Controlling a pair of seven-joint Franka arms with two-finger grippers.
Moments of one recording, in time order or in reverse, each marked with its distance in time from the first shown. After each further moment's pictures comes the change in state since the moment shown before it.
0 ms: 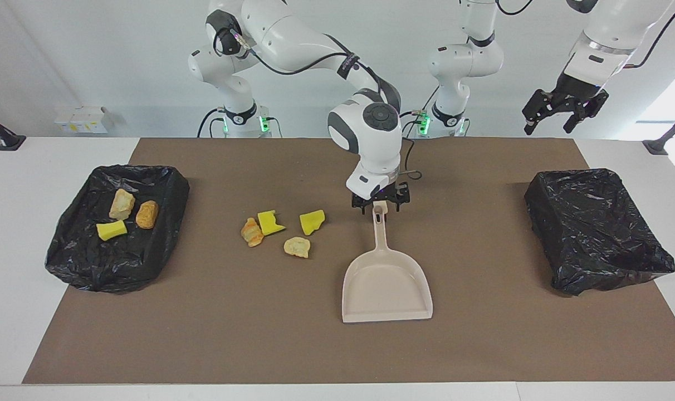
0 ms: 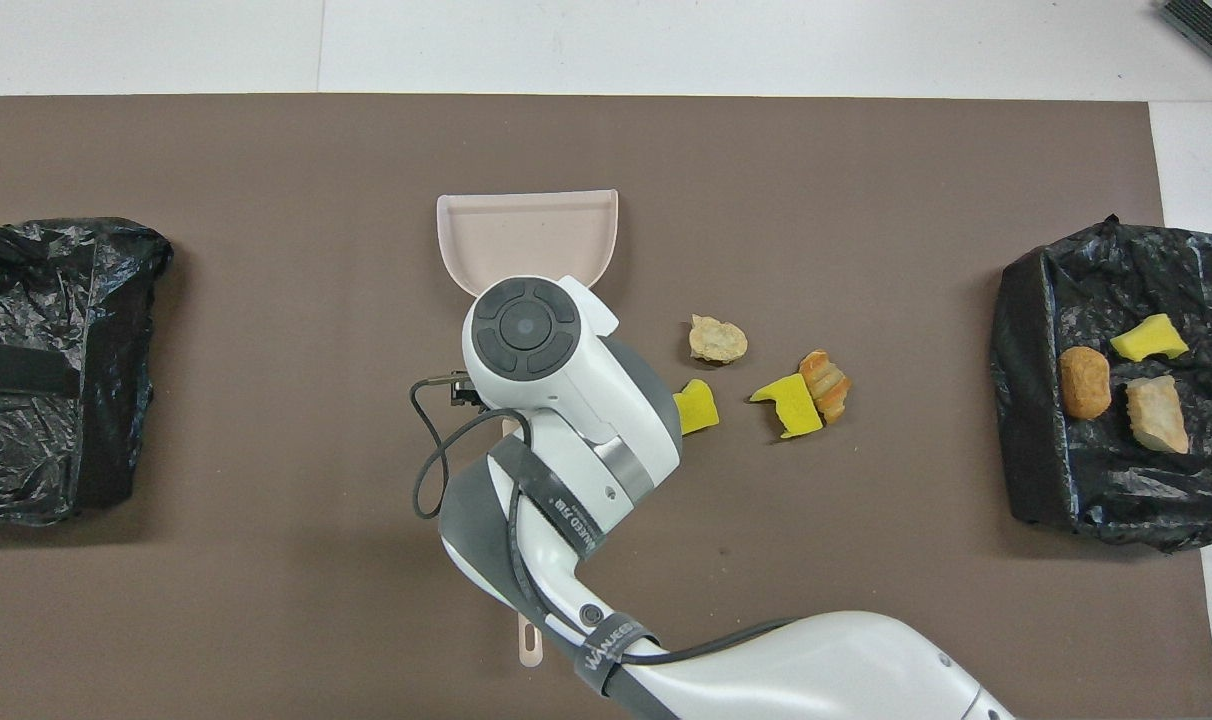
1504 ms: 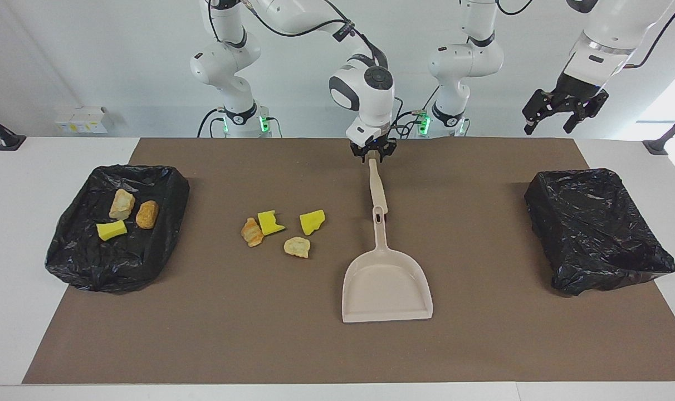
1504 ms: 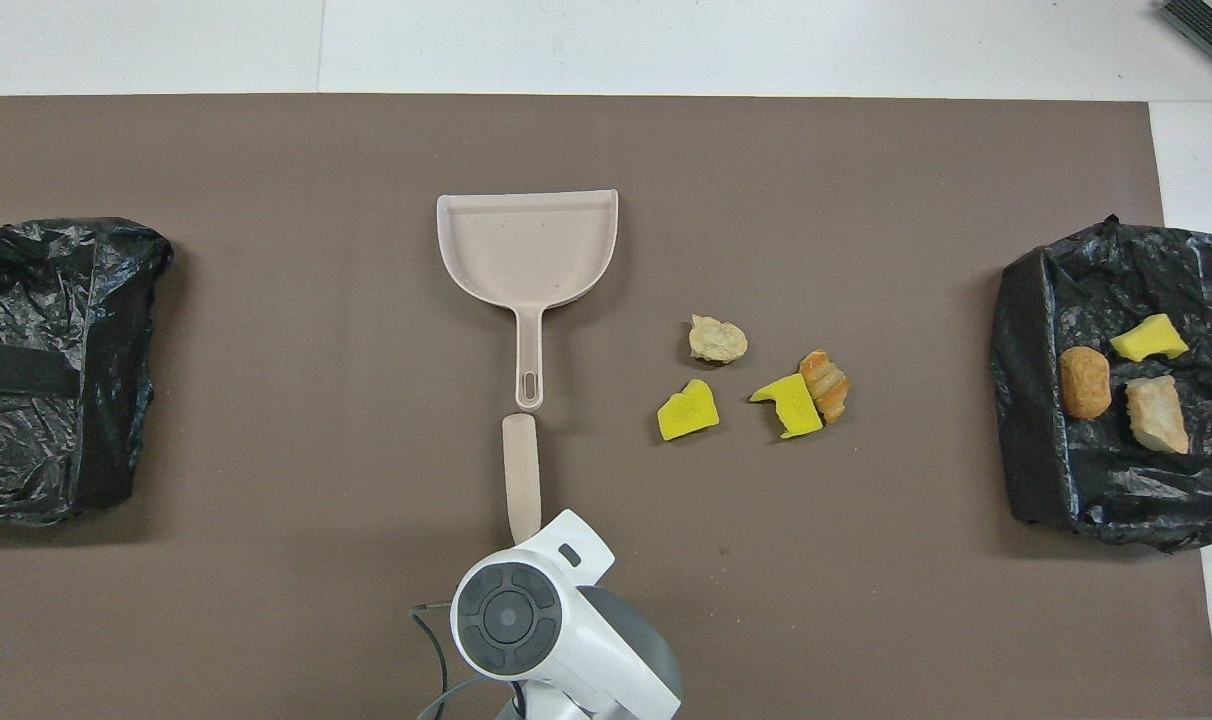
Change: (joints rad) left arm 0.000 0.000 0.000 0.000 0.000 0.000 0.000; right arm 0.188 -0.318 0.003 -0.584 0.115 0.212 0.204
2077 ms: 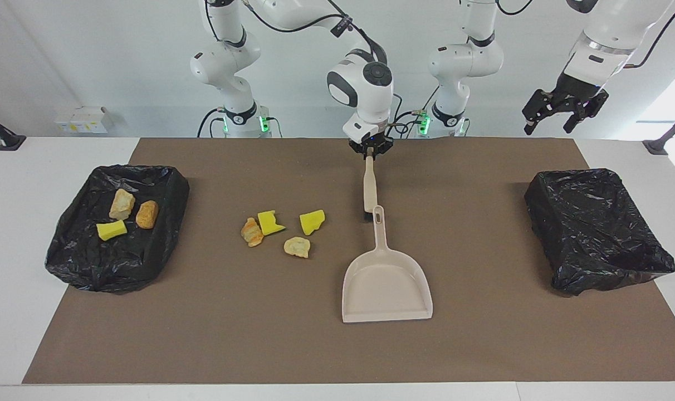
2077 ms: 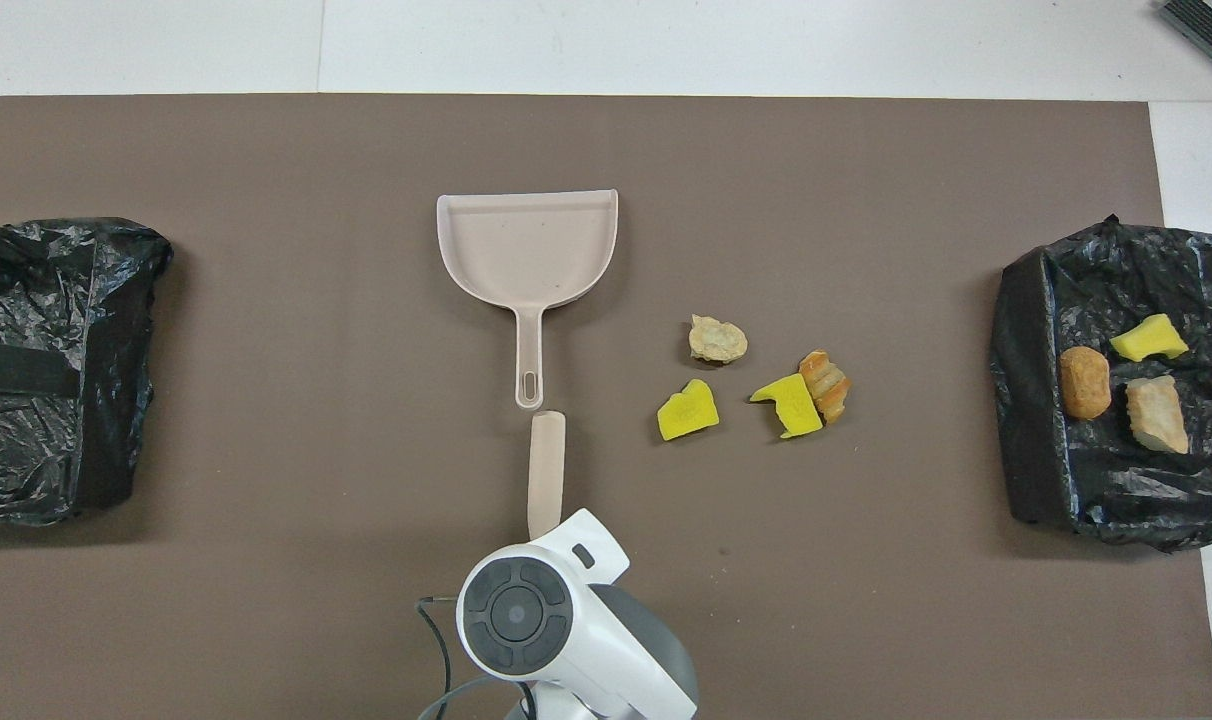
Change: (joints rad) left arm 0.000 0.000 0.000 0.000 0.000 0.000 0.000; right arm -0.019 -0.057 -0.009 0.011 0.002 -0.090 0.063
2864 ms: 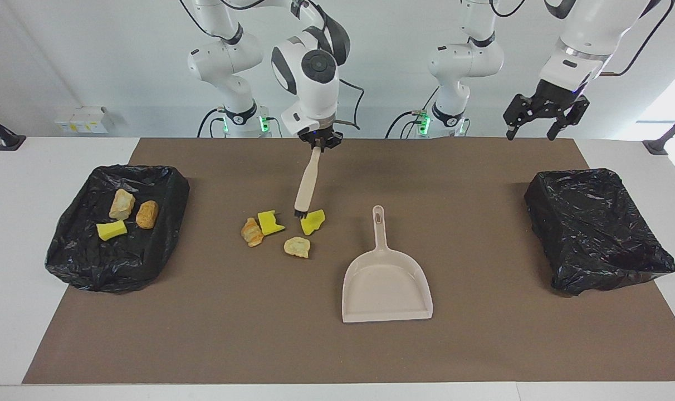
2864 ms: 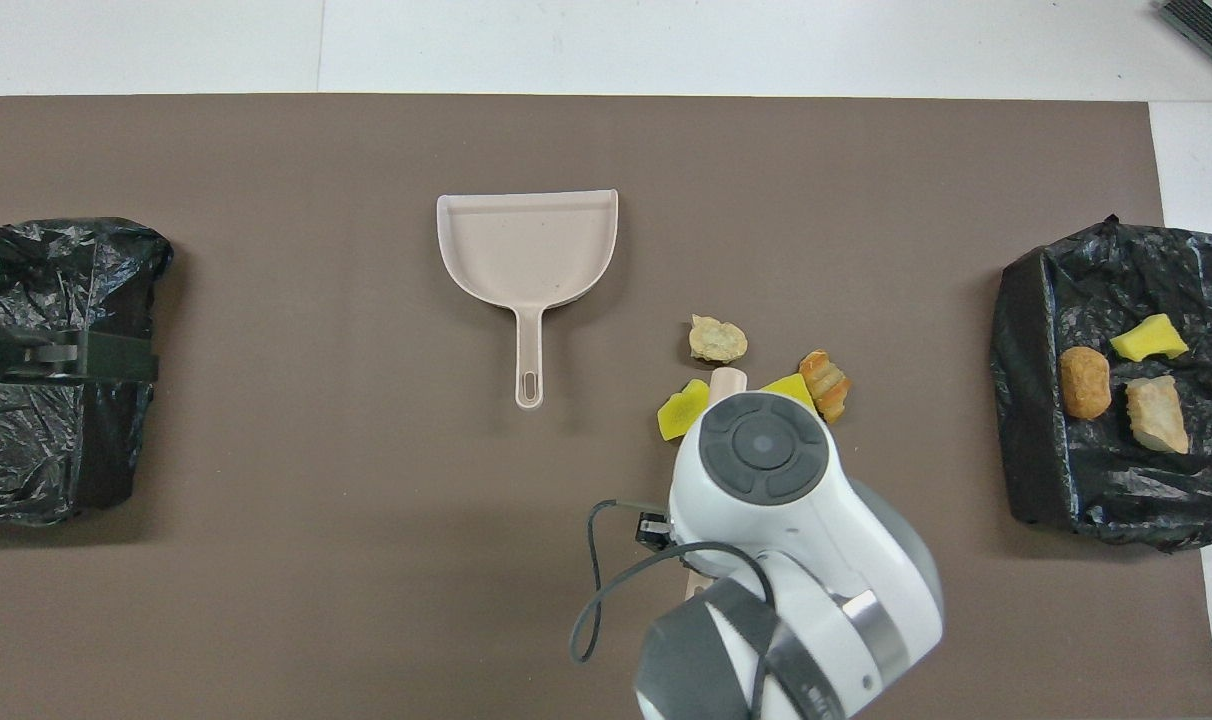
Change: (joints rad) left arm -0.089 0.034 -0.034 -0.032 -0.006 0.111 -0.040; right arm -0.330 -0.179 -0.010 0.005 -0.002 -0.407 -0.168
